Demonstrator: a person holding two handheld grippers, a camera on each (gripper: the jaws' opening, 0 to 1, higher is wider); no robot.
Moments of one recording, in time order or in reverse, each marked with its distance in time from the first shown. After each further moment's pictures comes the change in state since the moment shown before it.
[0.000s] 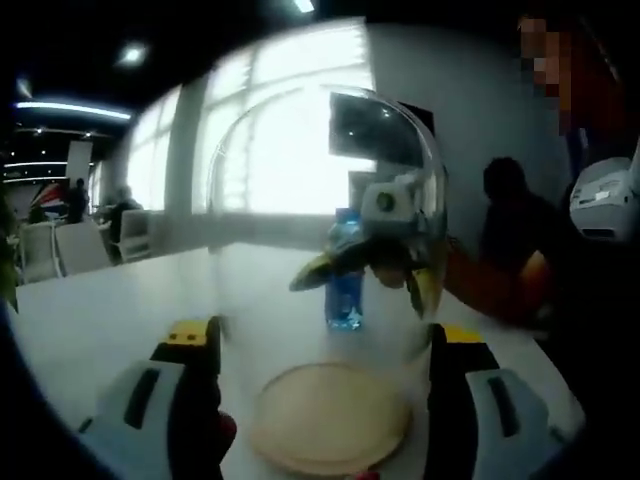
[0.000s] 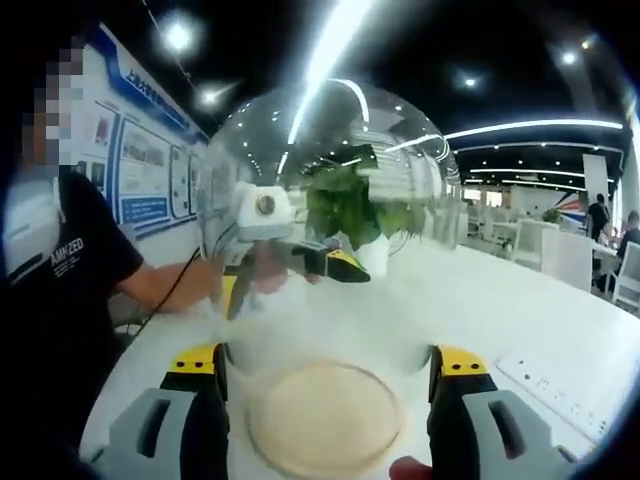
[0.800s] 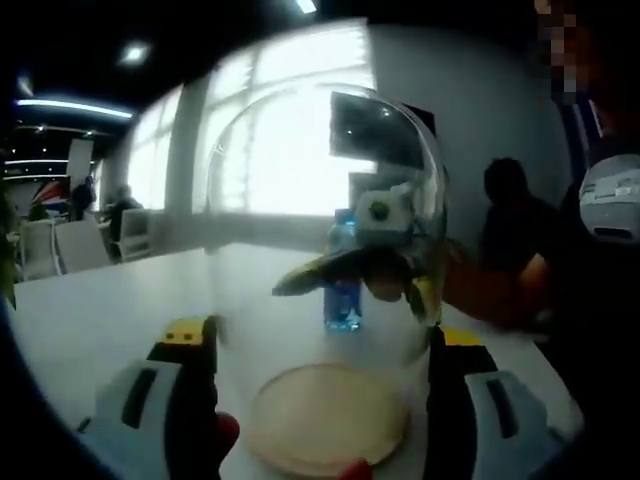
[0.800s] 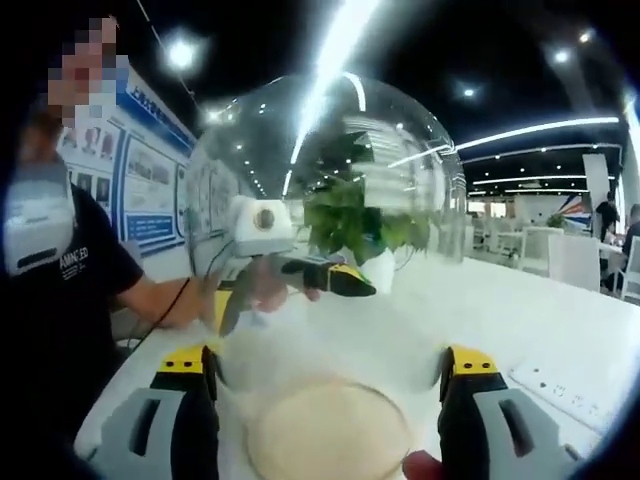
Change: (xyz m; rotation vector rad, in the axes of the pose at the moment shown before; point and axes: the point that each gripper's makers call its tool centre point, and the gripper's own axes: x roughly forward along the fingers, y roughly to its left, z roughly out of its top) left arm 0.003 -0.002 0.000 -0.009 -0.006 -0.001; right arm 0.013 0.001 0.004 0.024 -0.092 0.030
